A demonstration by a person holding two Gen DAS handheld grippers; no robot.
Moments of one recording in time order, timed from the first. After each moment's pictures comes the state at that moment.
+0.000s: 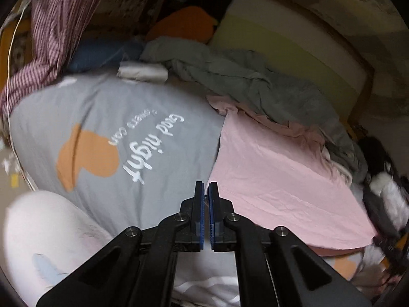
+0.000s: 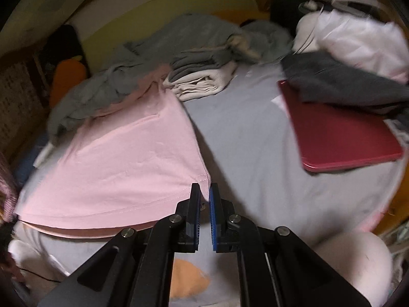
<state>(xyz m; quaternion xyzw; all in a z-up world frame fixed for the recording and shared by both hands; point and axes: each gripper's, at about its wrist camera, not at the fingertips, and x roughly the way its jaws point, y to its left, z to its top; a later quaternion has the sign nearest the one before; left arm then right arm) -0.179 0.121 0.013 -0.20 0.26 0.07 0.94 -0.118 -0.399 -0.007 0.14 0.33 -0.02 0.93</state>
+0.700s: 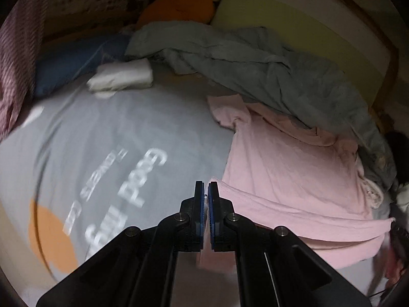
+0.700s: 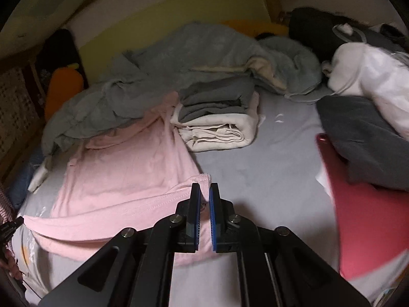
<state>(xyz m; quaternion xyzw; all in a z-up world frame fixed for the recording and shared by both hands) 0.014 0.137 0.040 -0.15 0.34 0.10 0.92 0.053 -0.386 0.035 0.13 0.33 0.00 0.93</state>
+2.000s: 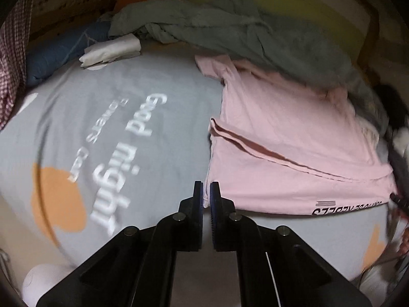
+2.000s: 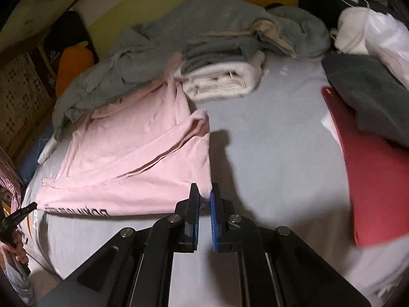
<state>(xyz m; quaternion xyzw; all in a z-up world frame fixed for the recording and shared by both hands) -0.062 0.126 -0.002 -0.10 0.41 0.04 0.90 -0.016 -0.398 -0.014 0.13 0.40 0.05 0.91</state>
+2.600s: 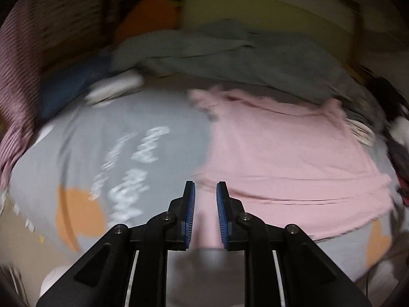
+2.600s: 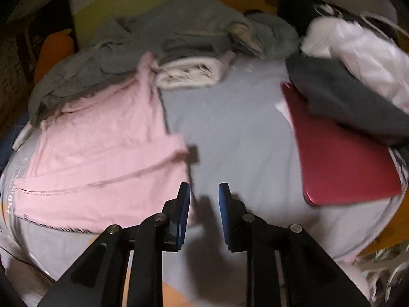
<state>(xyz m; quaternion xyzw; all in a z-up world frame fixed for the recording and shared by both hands) -0.080 0.094 0.038 -0.04 0.34 0.03 0.94 -0.048 -0.392 0.002 0.09 0.38 0.00 0.92</state>
